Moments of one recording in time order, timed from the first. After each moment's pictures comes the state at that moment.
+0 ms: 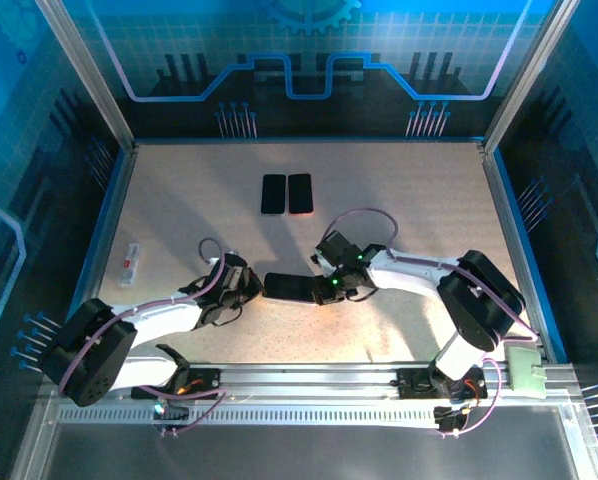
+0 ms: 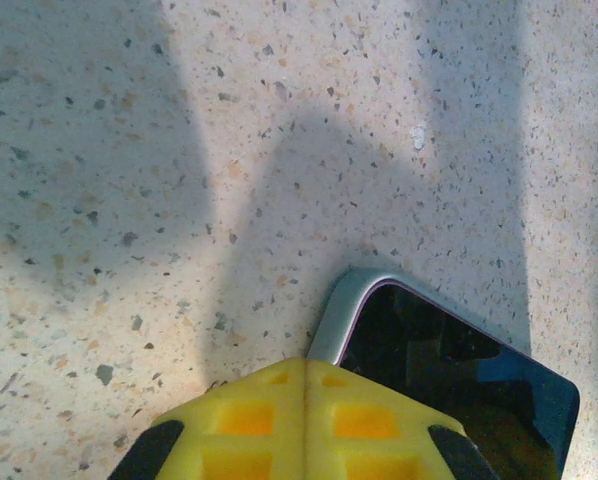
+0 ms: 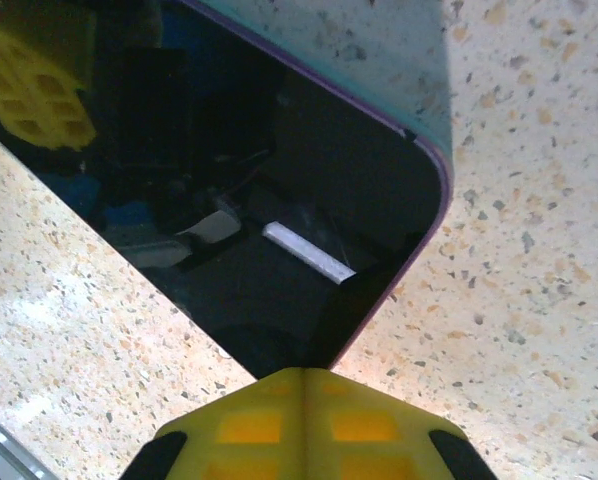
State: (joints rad) left arm -0.55 1.27 0.35 0.10 -0.01 -1.09; right arm 0.77 1.64 0.90 -0.46 -0.27 0.50
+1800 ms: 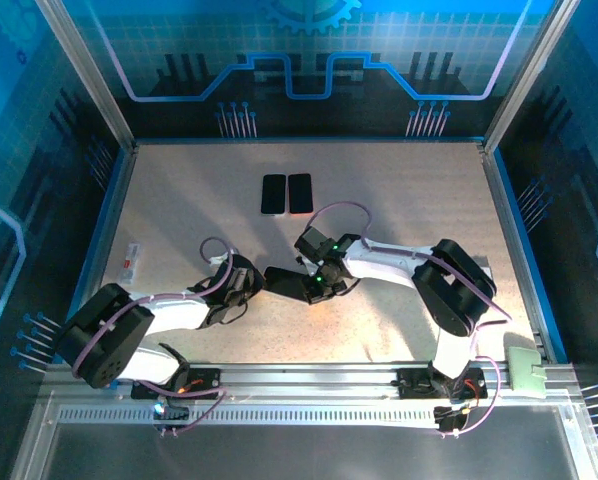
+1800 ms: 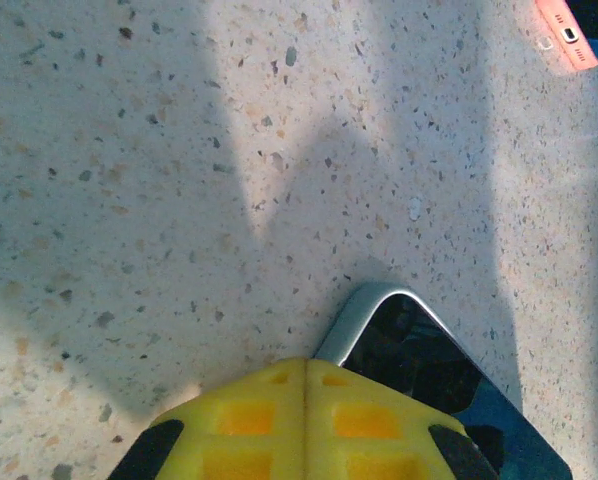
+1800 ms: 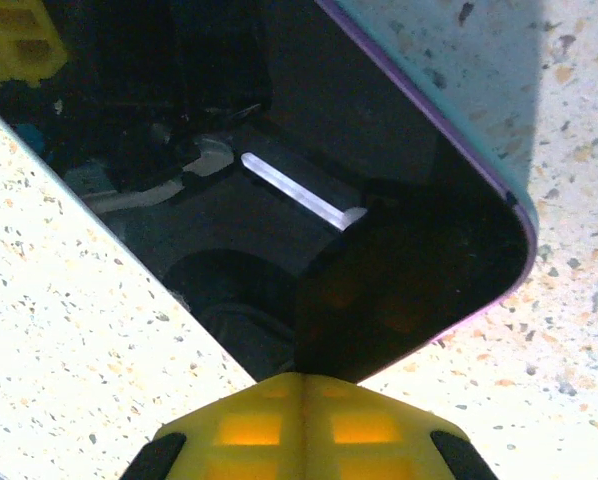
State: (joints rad) left arm -0.57 1.39 0.34 0.28 -0.11 -1.16; right arm 0.84 1.84 1.10 -0.66 -0.21 0.45
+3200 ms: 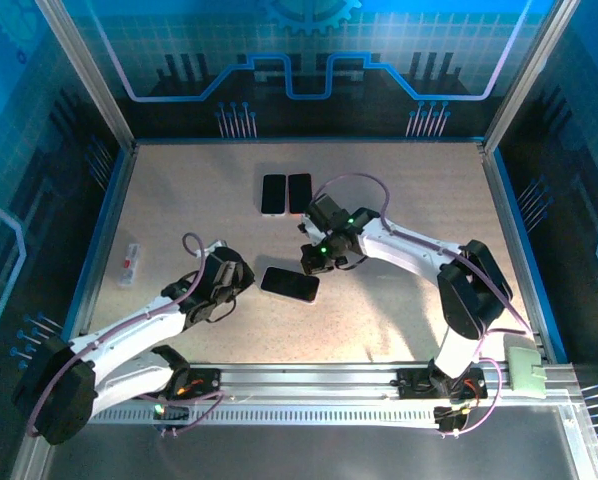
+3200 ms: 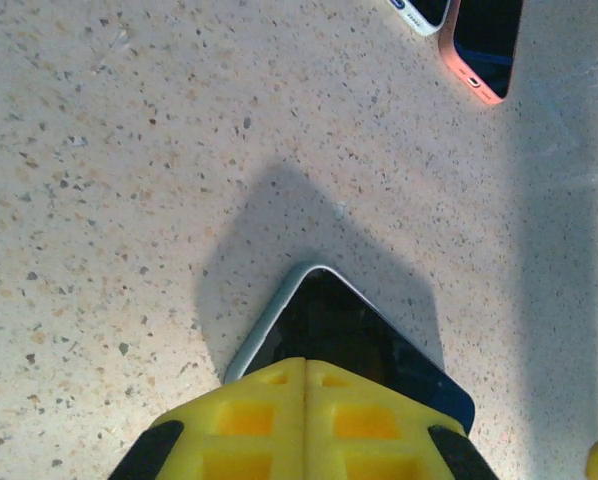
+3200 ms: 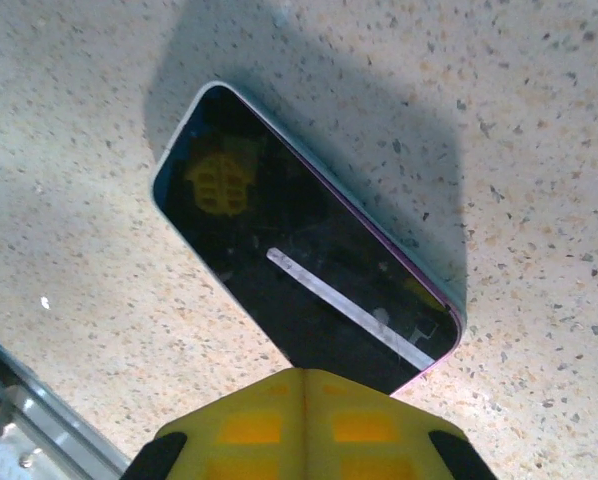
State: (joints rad) left arm -0.56 1.04 0.45 -0.19 -0.16 -1.11; right arm 0.73 1.74 1.25 -0.72 -0.28 0.41
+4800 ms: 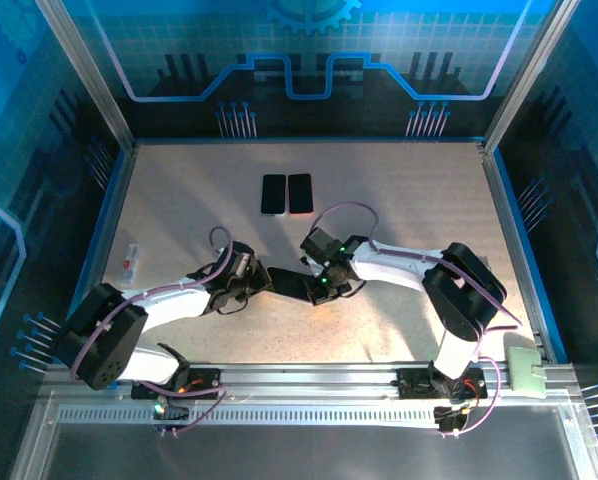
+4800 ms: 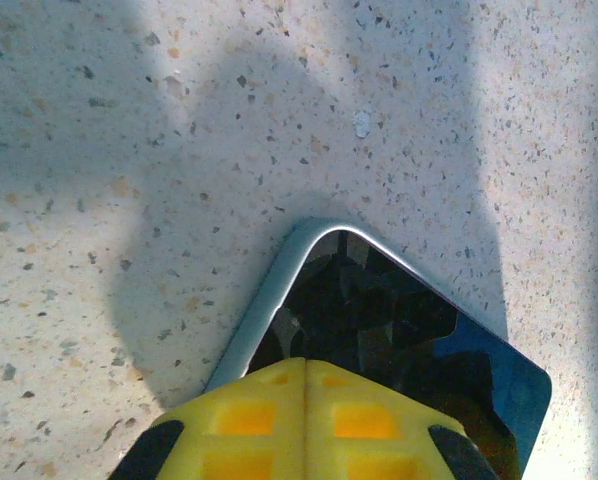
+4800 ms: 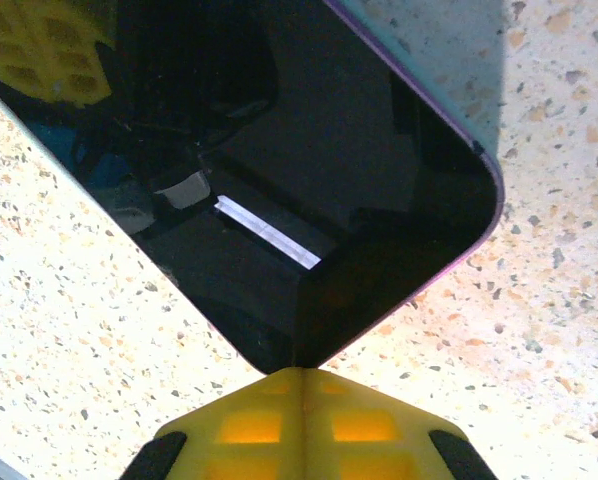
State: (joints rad) left arm -0.53 1.38 0.48 0.03 0.08 -1.03; right arm 0.82 1.75 1.07 -0.65 -0.20 0.44
